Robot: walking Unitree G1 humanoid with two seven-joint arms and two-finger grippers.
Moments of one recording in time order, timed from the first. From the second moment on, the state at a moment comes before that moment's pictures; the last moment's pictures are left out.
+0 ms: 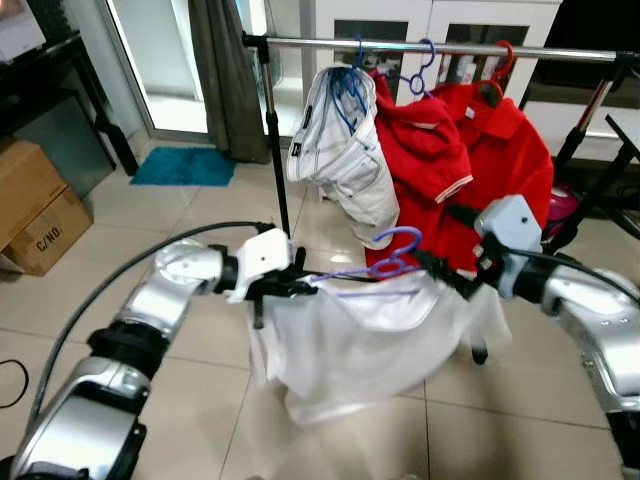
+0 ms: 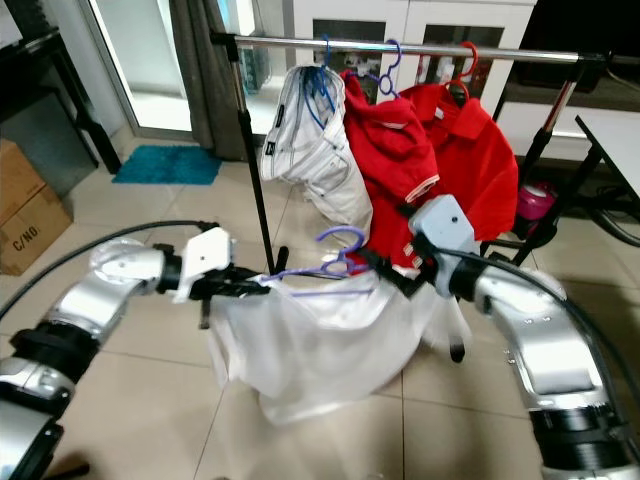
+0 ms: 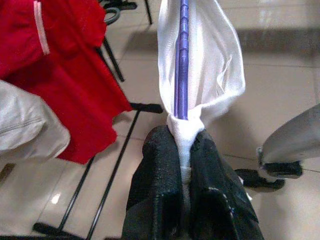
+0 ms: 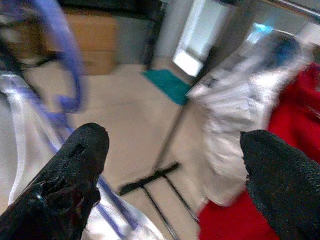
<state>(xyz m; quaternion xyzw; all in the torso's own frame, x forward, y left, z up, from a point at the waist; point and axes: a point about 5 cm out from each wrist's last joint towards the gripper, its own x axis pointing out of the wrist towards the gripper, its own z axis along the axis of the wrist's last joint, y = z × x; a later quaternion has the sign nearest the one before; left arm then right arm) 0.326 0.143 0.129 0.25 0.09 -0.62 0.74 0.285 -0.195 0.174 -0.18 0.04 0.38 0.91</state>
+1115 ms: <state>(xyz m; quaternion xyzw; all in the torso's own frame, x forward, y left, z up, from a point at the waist) 0.311 0.158 0.130 0.25 0.09 -0.66 0.70 0.285 -0.235 0.138 -0.20 0.17 0.42 0.87</state>
